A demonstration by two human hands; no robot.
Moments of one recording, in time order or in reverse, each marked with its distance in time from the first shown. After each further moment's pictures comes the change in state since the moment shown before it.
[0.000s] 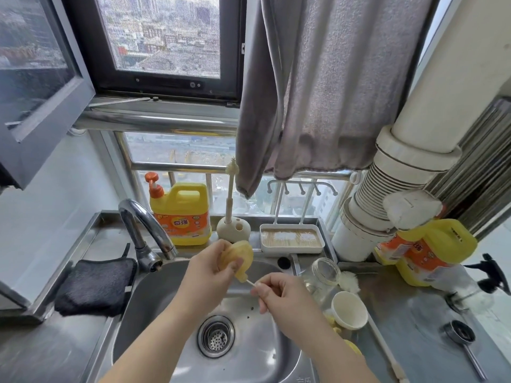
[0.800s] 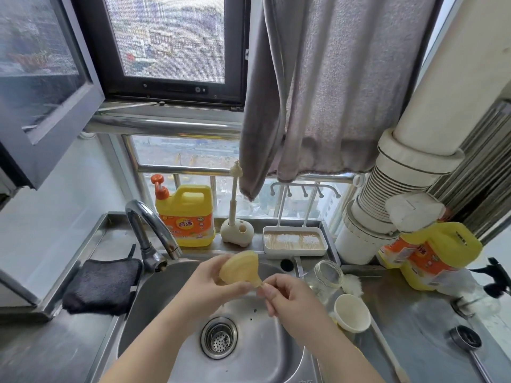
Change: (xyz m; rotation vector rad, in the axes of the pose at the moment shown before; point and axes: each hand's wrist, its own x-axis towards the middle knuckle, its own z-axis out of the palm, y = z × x) left_hand -0.016 0.003 -0.010 -0.356 -0.254 -0.216; right_hand -0.002 0.007 -0.007 -0.016 -0.047 -0.054
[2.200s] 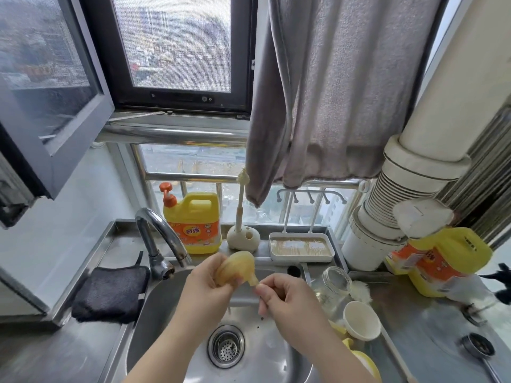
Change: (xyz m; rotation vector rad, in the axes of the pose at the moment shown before) left_hand -0.004 -0.002 -0.009 0.154 0.276 0.182; right_hand -0.003 -0.027 0.016 0.020 0.095 -0.040
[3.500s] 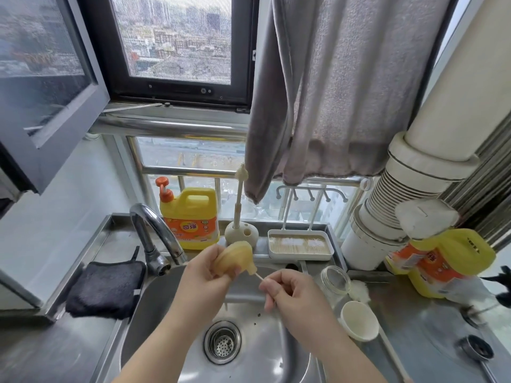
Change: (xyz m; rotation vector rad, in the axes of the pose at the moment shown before) left_hand 0.014 -0.004 0.006 -0.084 0.011 0.045; right_hand 0.008 0.001 -0.012 0.056 0.026 0.041
